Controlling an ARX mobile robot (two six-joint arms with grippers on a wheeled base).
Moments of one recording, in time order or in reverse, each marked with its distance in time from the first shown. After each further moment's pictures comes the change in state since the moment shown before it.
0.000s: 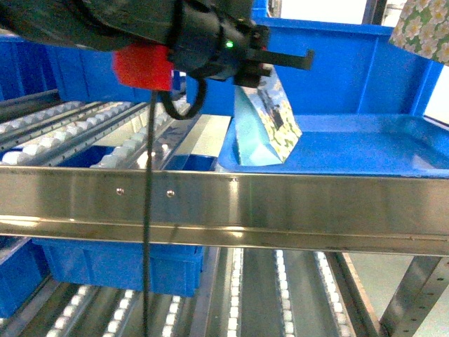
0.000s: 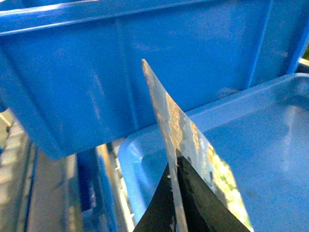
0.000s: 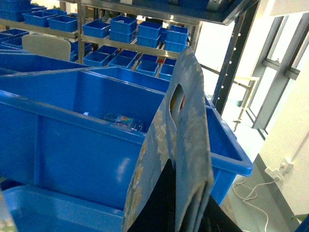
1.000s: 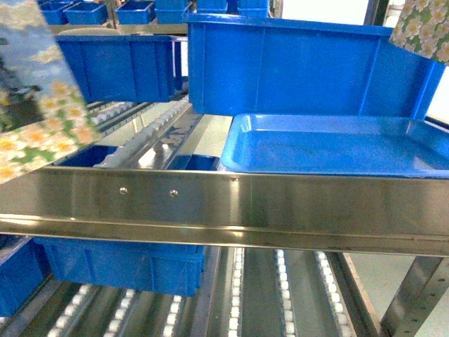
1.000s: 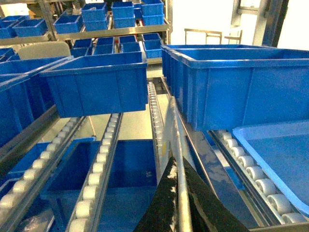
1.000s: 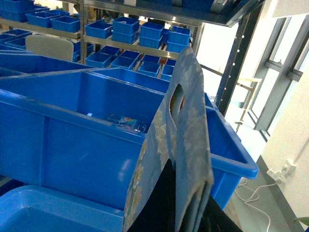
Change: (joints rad) left arm 0.348 -0.945 -0.786 0.093 0.070 0.001; right arm 0.000 0.000 0.000 0.000 0.000 0.000
